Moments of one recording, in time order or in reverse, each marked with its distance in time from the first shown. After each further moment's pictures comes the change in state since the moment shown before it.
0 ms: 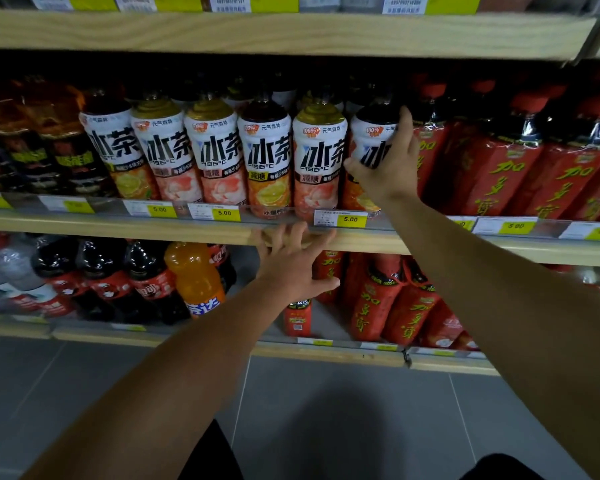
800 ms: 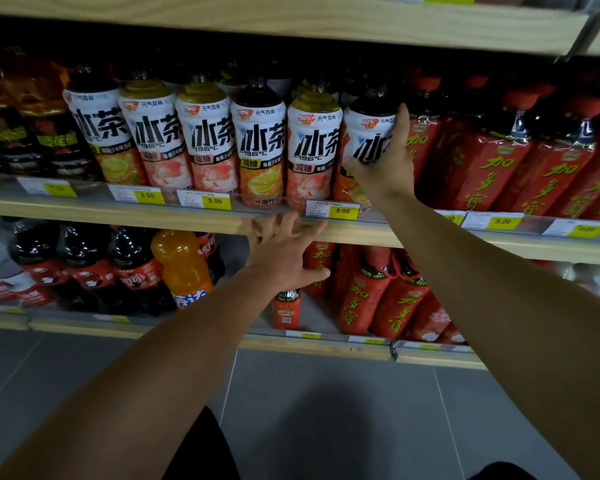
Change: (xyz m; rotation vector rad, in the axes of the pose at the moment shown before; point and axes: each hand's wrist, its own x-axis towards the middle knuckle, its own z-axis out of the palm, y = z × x) left_hand 0.002 -0.003 -0.001 -0.006 0.001 0.002; right_hand -0.009 0.007 -0.002 0.046 0.010 0.002
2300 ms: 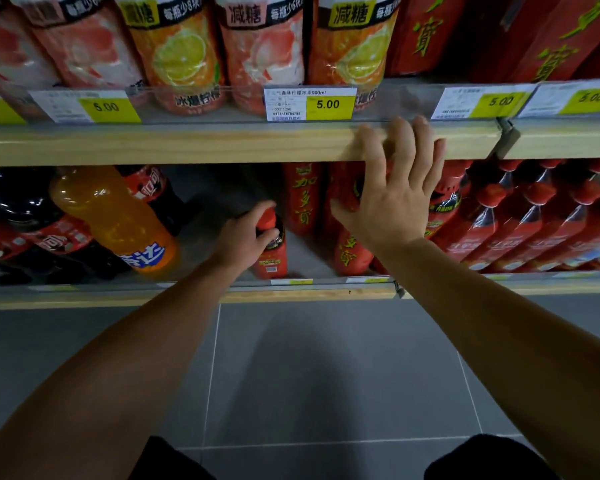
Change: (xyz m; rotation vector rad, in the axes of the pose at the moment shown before) left_hand 0.027 -0.034 0.173 -0.622 -0.081 -0.209; right_hand -0.104 0.159 0.042 -0.853 0.183 -0.421
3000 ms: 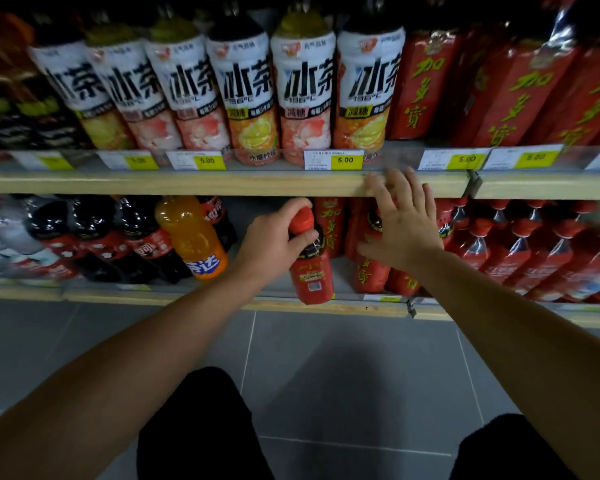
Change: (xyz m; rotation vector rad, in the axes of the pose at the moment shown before) left_hand -0.097 0.100 -0.102 0.027 0.238 0.291; right_hand 0.016 0.011 -0.078 0.181 -0.557 -0.043
